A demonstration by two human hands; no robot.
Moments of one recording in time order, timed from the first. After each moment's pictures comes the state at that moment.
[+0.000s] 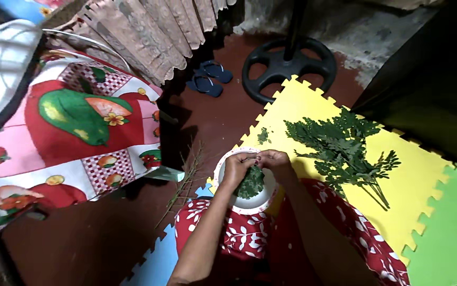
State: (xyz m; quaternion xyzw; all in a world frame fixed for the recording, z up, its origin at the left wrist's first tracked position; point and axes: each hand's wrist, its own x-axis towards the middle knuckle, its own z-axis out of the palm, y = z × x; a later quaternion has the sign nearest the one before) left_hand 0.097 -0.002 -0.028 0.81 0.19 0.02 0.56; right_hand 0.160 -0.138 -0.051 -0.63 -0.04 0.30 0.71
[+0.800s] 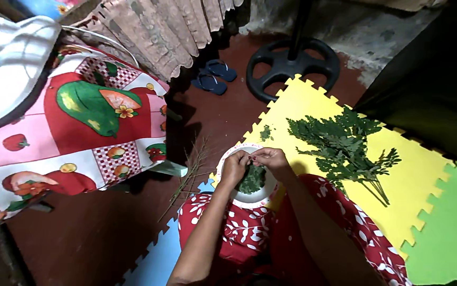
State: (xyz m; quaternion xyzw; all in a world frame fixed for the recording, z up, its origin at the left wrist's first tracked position) left_hand 0.083 0.007 -0.021 0.87 0.21 -0.07 0.45; right_hand 0.154 -0.130 -0.045 -0.66 -0.10 0.32 0.67
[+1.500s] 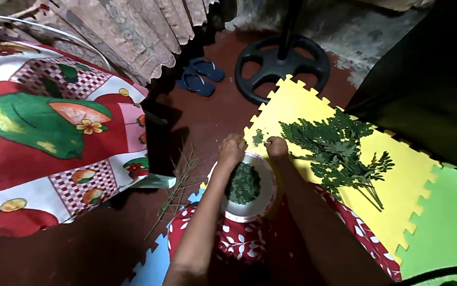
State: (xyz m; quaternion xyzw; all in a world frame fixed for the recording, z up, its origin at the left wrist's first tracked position) left_hand 0.165 0.031 -0.040 0.91 0.19 -0.12 0.34; right_hand 0.252 -0.116 -0.118 -0.91 -0.05 0.32 0.27
